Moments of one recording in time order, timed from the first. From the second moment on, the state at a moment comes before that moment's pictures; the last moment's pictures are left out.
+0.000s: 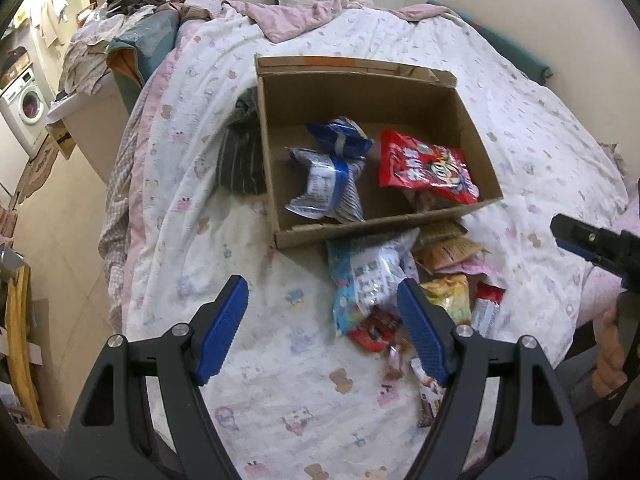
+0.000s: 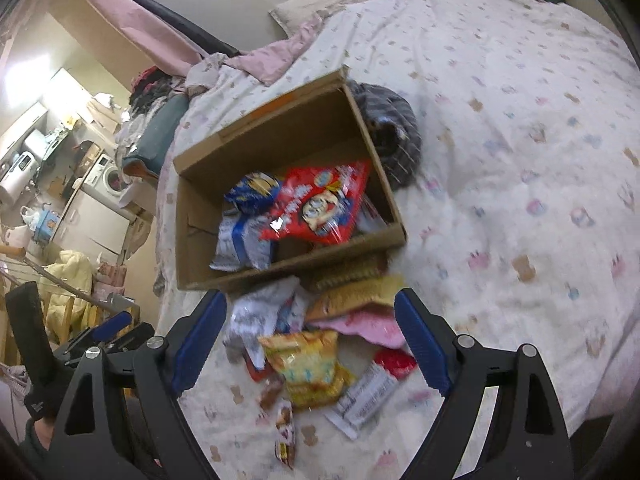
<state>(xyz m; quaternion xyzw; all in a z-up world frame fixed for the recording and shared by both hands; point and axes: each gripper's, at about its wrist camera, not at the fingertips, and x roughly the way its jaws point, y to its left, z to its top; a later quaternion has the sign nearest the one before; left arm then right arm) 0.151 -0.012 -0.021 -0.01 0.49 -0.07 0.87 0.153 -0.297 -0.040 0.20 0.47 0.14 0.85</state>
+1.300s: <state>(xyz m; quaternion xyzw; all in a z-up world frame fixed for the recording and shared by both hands) 0.179 -0.173 -0.150 -0.02 0.66 0.02 0.75 0.140 -0.377 -0.087 0.34 0.53 0.07 0.77</state>
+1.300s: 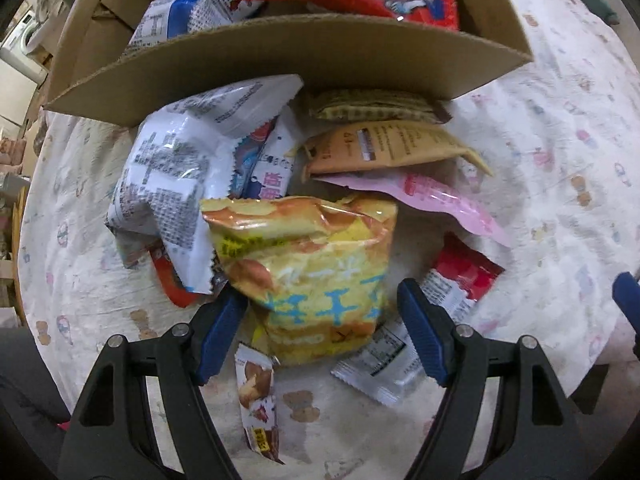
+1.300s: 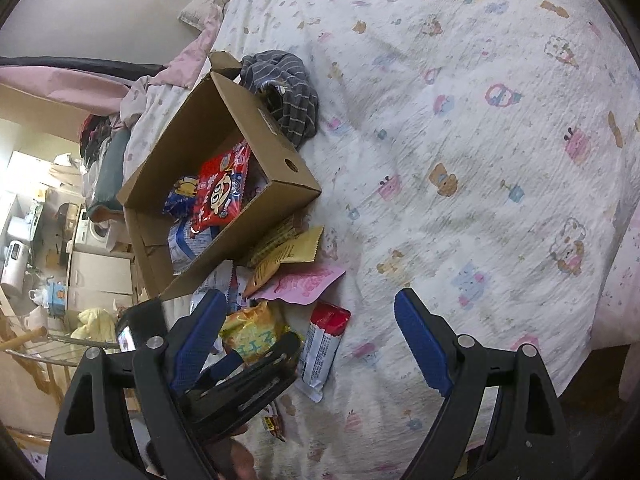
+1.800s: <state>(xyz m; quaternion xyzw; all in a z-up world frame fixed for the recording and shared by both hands) 0.171 -0.127 -0.076 -0.02 0.64 -0.07 0.76 0.149 -0.357 -0.104 0.30 0.58 0.07 0.76</state>
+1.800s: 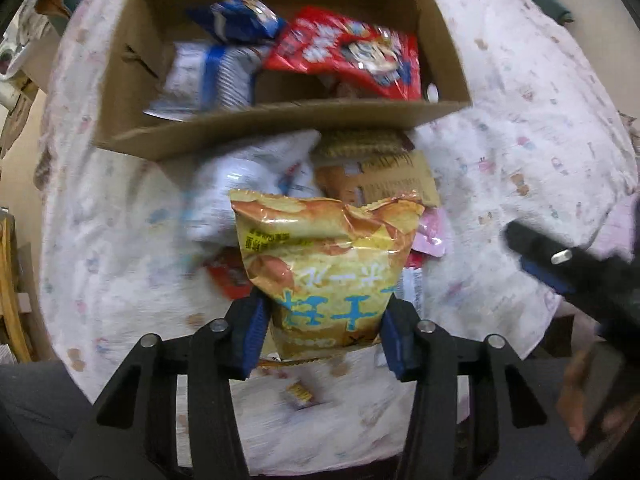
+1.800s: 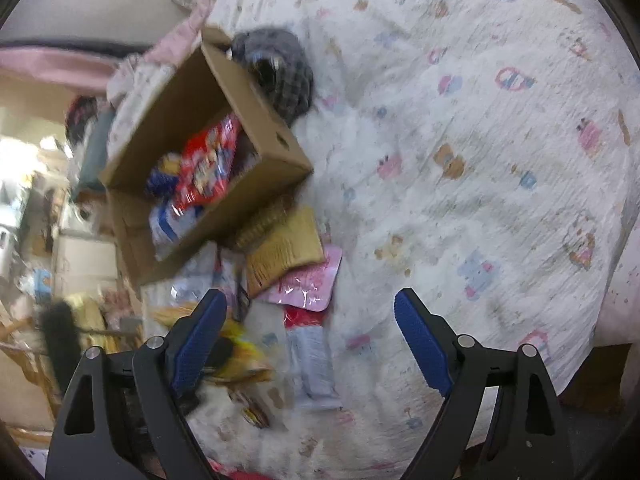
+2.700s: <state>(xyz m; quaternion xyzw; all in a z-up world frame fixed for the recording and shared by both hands) 0.156 -0.003 -0.087 -0.08 0.64 -0.01 0.76 0.128 -0.224 -0.142 0.10 0.67 0.20 0.71</state>
